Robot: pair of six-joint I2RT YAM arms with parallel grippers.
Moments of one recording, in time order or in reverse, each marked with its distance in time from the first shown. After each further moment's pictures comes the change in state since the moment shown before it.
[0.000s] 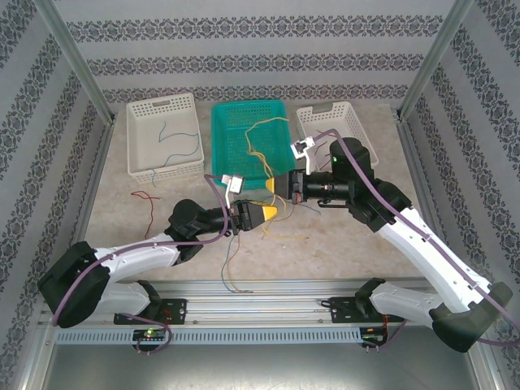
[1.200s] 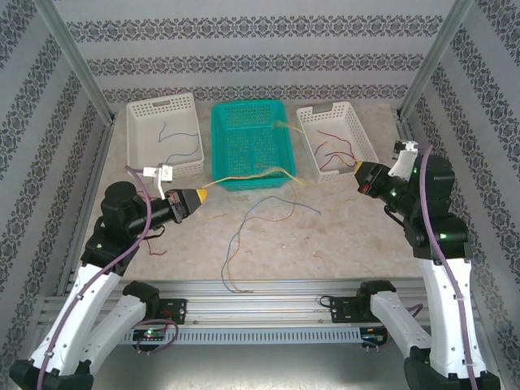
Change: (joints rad) left arm 0.519 -0.607 0.240 -1.396 0.005 0.417; right arm -0.571 -0.299 0.010 -0.335 0.303 -0.080
